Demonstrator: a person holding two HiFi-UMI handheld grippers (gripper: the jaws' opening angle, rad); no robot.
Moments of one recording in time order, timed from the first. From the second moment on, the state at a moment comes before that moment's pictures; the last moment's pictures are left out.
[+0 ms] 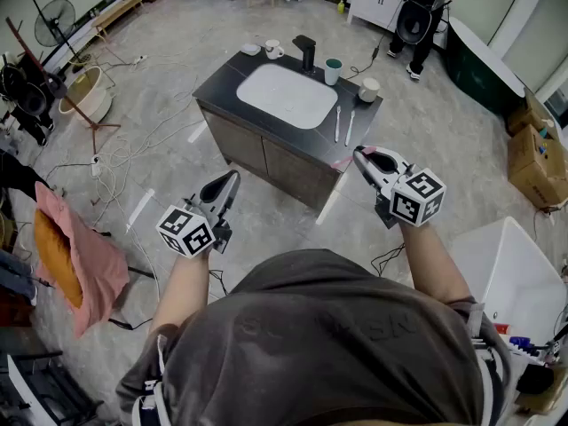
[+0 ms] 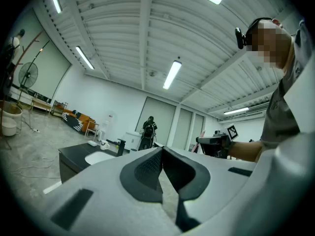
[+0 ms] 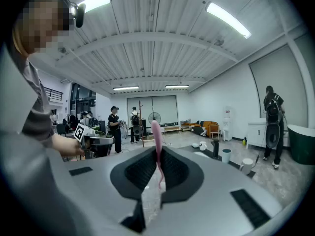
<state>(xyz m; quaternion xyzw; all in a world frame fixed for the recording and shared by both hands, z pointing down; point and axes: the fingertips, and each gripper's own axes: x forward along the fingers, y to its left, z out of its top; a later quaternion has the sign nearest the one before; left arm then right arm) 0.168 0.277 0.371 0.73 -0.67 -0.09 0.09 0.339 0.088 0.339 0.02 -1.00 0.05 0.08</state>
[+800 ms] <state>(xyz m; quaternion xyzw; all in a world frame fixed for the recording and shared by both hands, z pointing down) 0.204 0.260 0.360 0.72 -0.69 -0.08 0.08 0.371 0.069 0.331 0.00 -1.00 0.05 0.07</state>
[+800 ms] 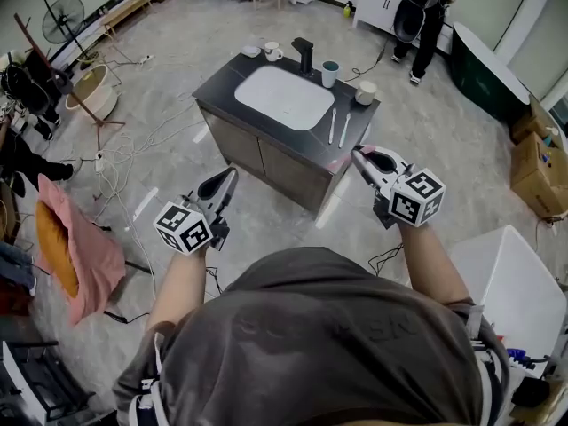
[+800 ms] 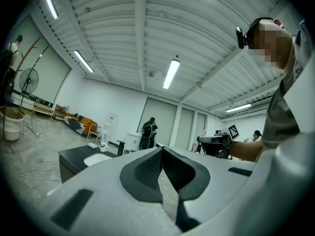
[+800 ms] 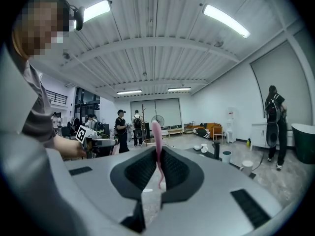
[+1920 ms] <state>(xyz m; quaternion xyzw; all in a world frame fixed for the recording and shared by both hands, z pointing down) -0.113 0.188 0.393 0.75 -0.65 -0.08 0.10 0.054 0.015 0.350 0.01 -1.00 0.06 0.07</state>
